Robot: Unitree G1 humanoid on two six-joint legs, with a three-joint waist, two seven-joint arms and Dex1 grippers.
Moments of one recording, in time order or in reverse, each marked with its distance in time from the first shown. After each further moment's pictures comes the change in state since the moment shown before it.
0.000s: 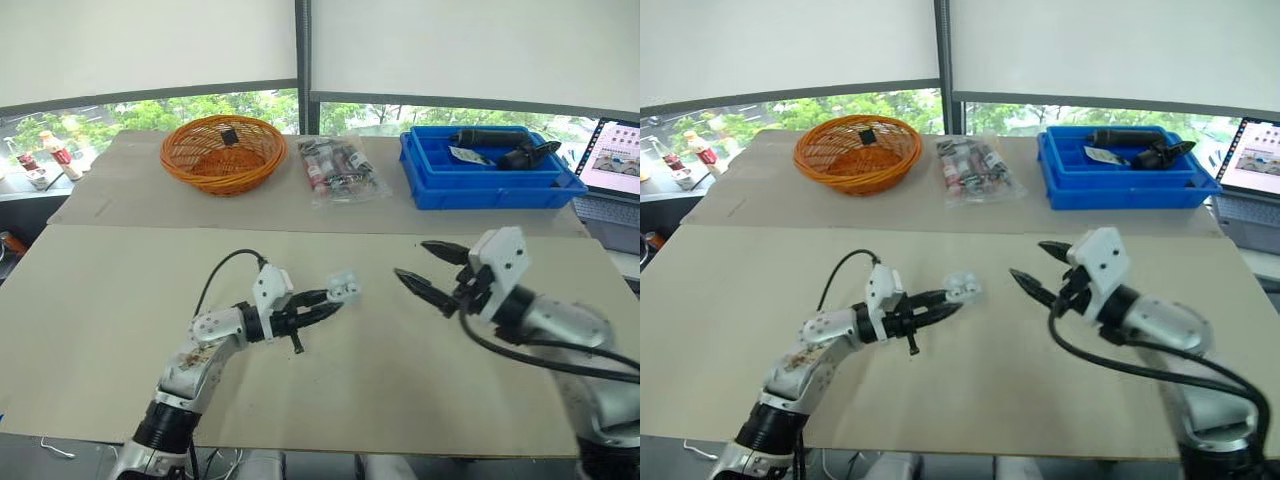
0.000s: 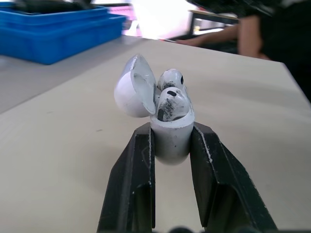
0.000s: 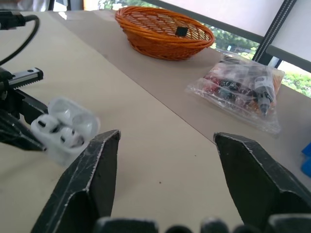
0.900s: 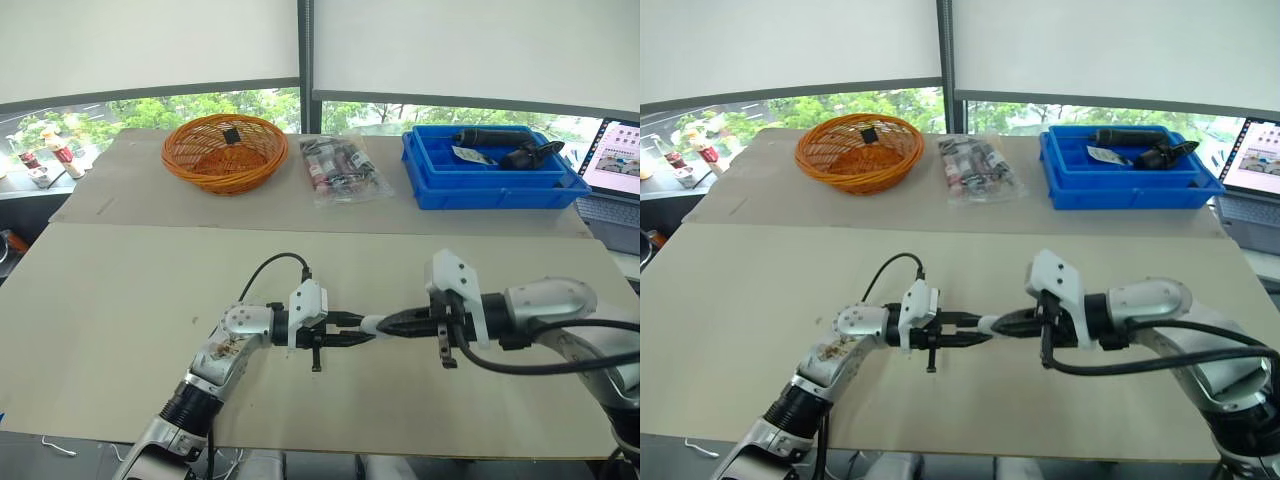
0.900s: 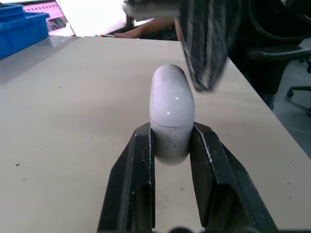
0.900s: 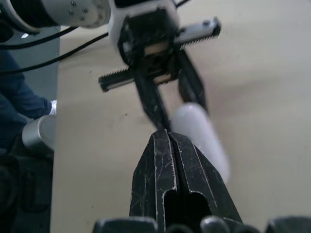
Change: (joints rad) left arm -0.070 -0.047 -0.070 0.094 0.044 -0.038 -0.091; right arm -0.082 -0.181 0.223 -0.018 0.194 0.258 0.284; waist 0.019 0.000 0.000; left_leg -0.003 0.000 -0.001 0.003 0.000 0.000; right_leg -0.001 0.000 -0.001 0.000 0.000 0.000
